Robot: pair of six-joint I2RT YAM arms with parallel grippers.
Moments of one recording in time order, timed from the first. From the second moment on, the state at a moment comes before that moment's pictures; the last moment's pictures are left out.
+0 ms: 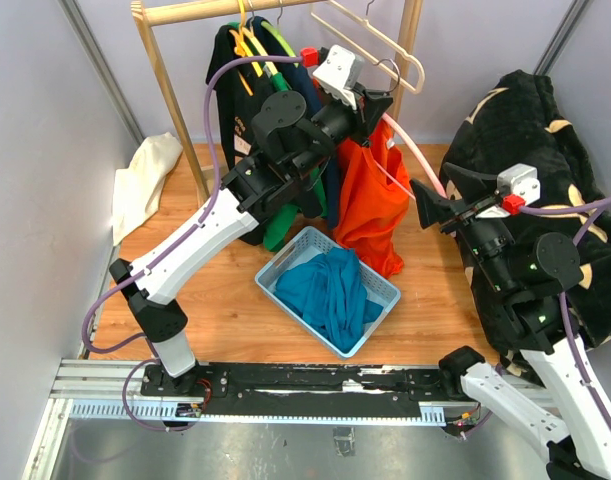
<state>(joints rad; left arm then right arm) -0.91 1.72 2.06 -0.06 -0.09 -0.07 0.50 0.66 1.04 -0.02 -0.03 -0.03</state>
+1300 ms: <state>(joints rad) -0.92 1.72 2.07 -0.09 -0.11 -0.05 0.50 0.65 1.02 0.00 -0.07 -0.03</state>
